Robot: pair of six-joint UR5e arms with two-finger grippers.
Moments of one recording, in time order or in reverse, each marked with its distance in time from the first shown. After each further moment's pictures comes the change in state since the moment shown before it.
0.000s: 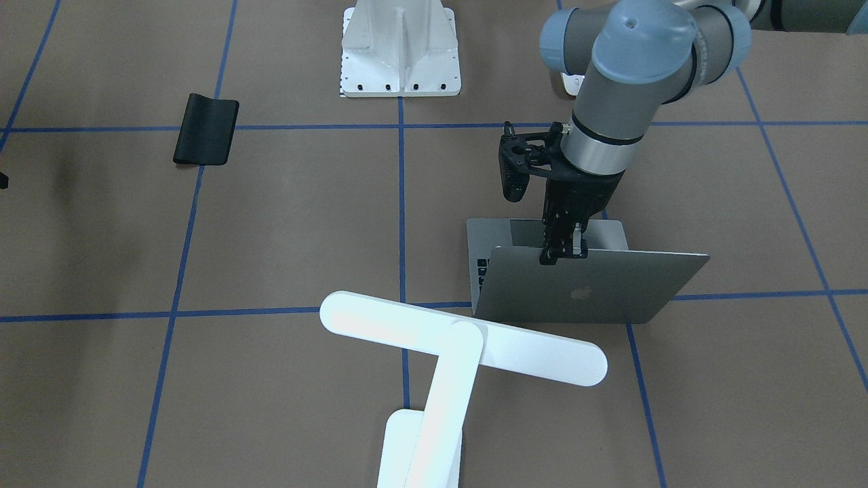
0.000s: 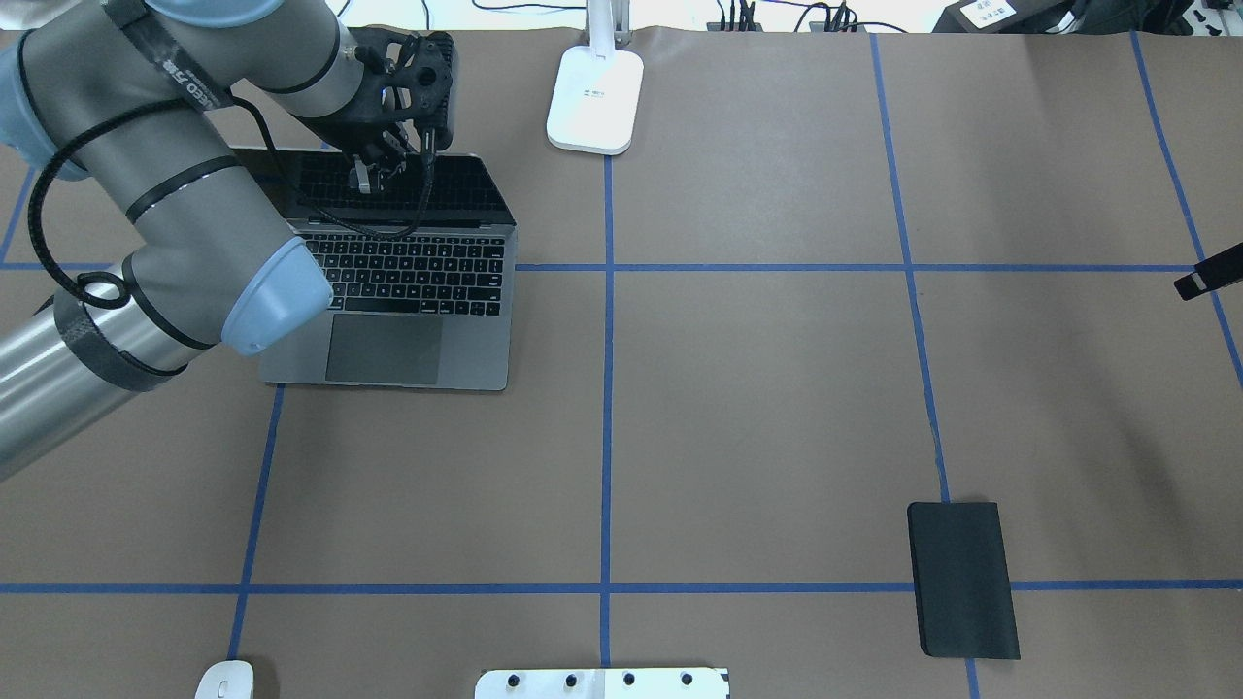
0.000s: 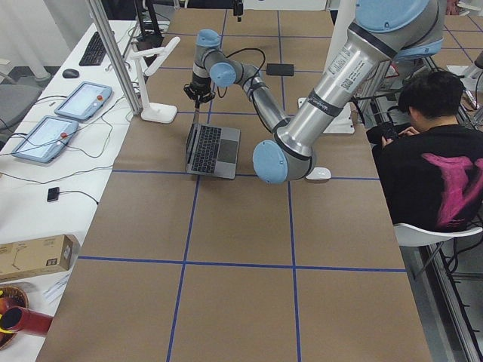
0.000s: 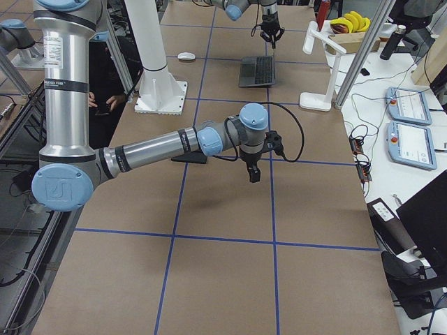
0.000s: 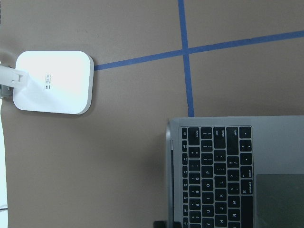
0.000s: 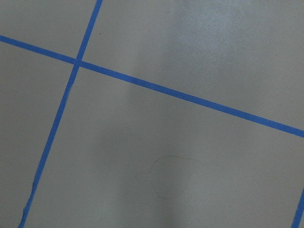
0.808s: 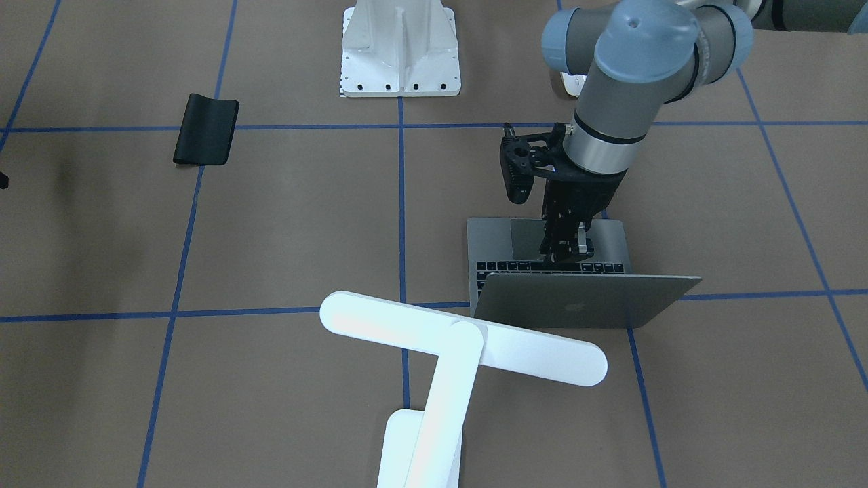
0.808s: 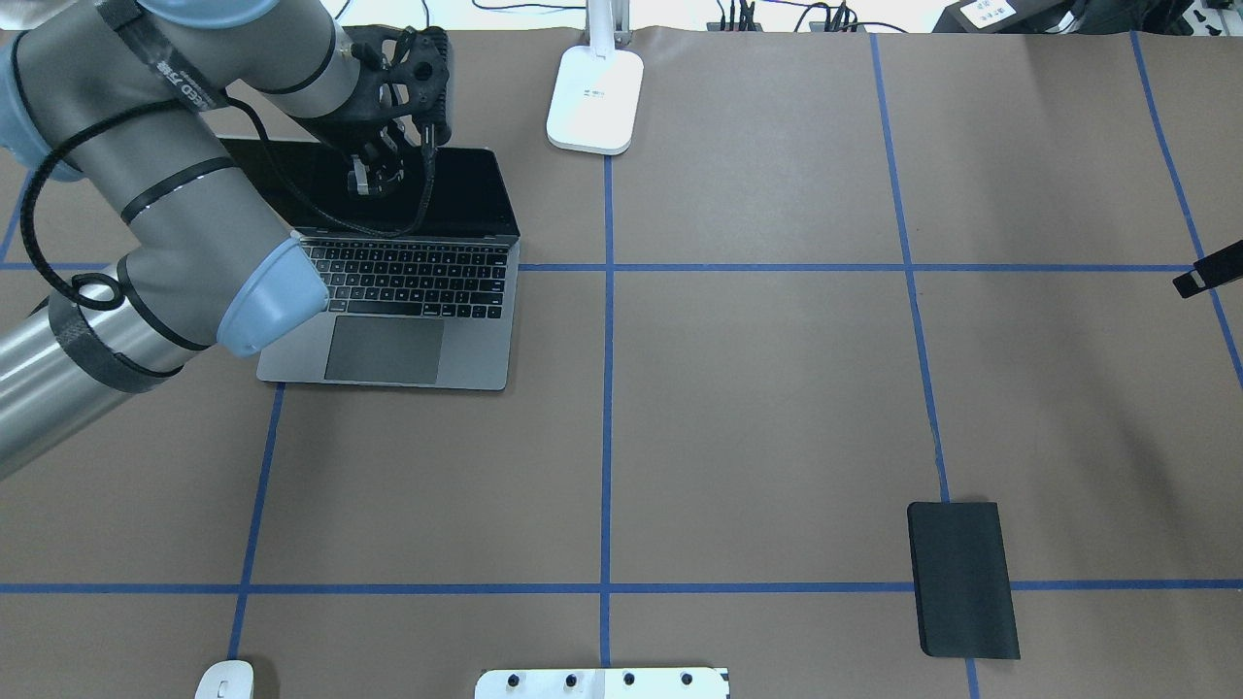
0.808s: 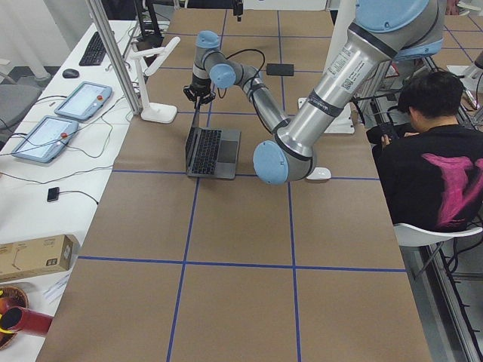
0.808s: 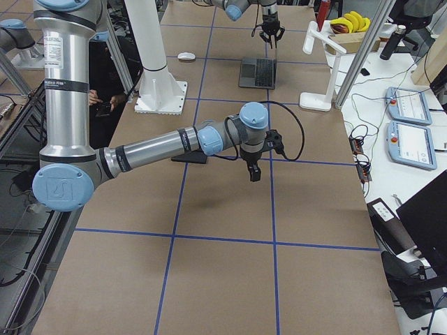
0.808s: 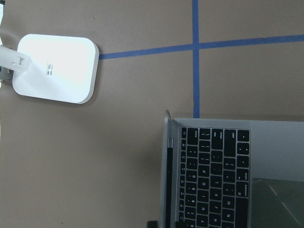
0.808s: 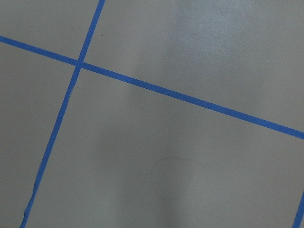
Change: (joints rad) left arm -0.008 0.006 -0.024 -0.001 -0.001 -0.039; right arm 0.001 0.007 0.003 -0.001 0.000 0.000
